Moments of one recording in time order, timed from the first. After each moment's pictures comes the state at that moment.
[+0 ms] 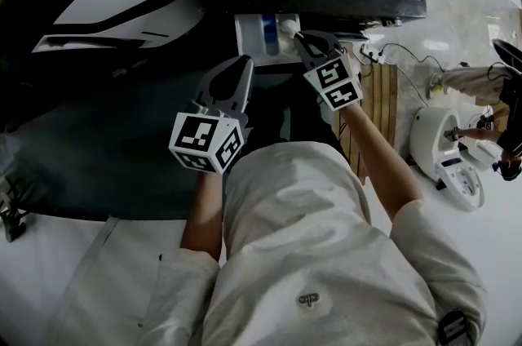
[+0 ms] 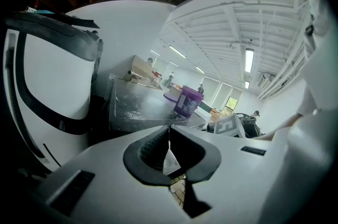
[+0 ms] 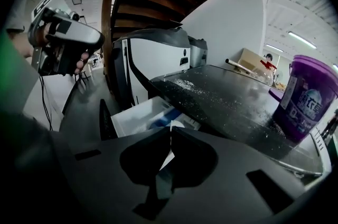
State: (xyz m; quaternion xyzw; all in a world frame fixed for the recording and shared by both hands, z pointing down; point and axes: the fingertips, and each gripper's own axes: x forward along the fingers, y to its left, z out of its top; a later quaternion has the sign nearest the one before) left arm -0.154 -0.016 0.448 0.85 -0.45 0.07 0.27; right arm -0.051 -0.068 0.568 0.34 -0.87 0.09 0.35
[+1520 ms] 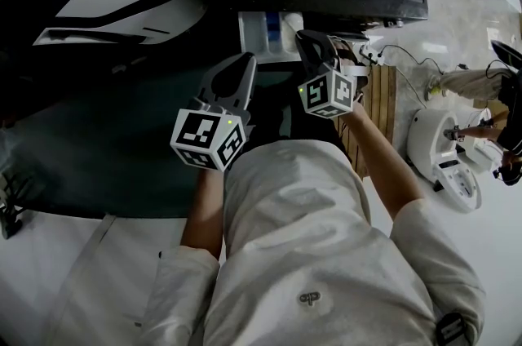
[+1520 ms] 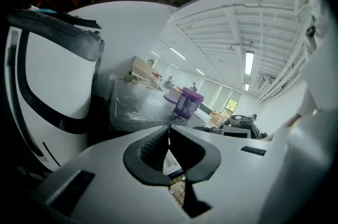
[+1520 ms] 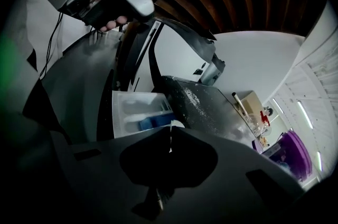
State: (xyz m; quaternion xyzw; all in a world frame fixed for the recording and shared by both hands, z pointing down) left arm -0.157 -0.013 0.446 0.85 -0.45 0.06 0.27; right arm -0.061 -0.063 0.554 0.31 -0.83 -0.16 0.44
